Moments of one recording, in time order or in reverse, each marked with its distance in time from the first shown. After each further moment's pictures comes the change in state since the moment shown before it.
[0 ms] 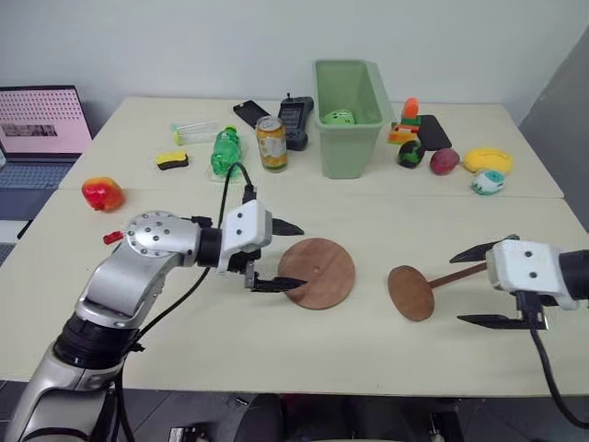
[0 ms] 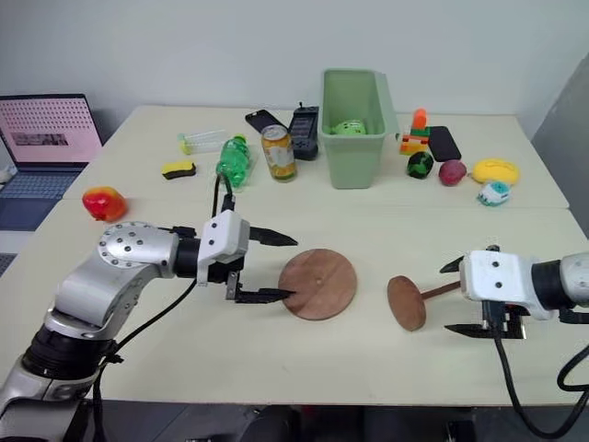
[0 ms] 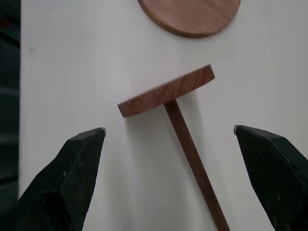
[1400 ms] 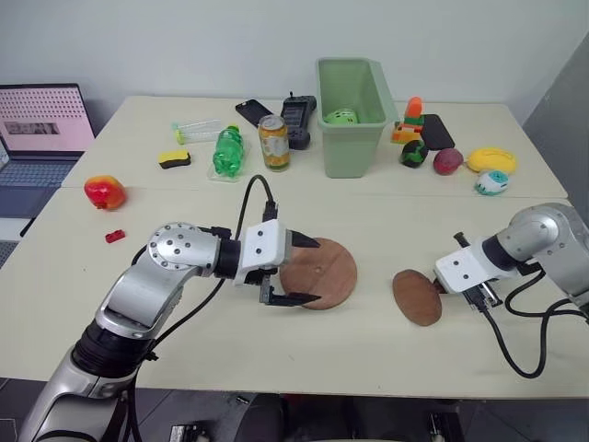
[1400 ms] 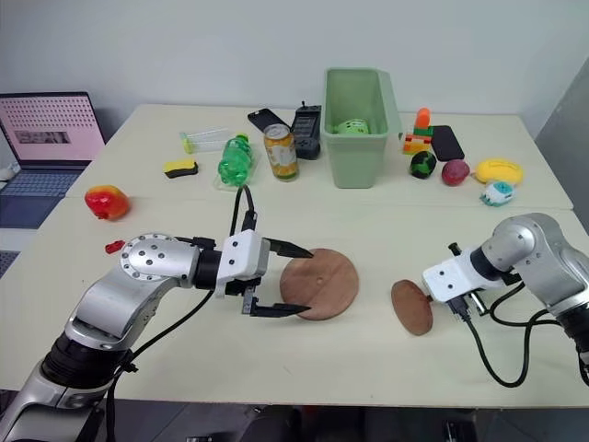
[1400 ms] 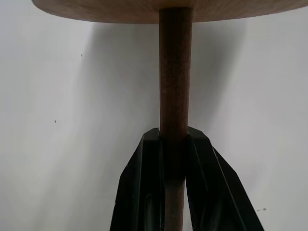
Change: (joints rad) left arm 0.053 -0.027 -0.027 -0.048 0.068 -0.034 0.055; right arm -0.556 0.207 0.517 0.494 -0.349 -0.420 0.242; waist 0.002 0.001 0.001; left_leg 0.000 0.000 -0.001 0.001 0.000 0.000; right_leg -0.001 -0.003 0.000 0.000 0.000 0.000
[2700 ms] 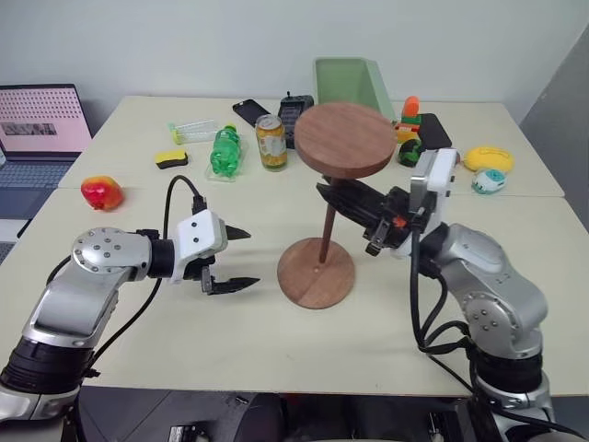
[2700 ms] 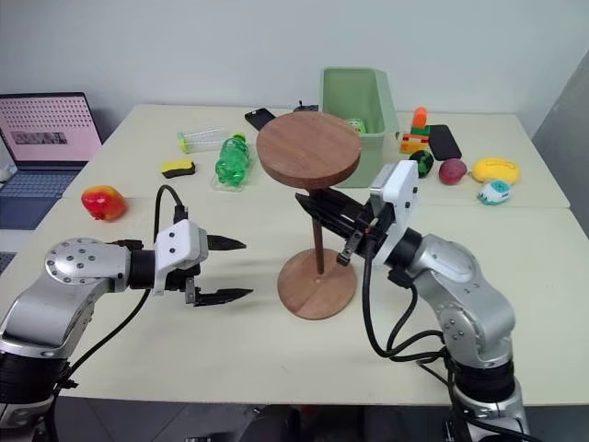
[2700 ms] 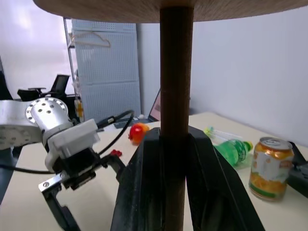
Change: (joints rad) left arm 0.153 0.176 0.178 0.109 0.036 -0.032 -0.018; right arm 0.183 0.824 -0.303 -0.575 0.622 0.650 -0.918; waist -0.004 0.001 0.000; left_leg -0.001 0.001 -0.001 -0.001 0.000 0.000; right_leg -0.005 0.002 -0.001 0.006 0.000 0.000
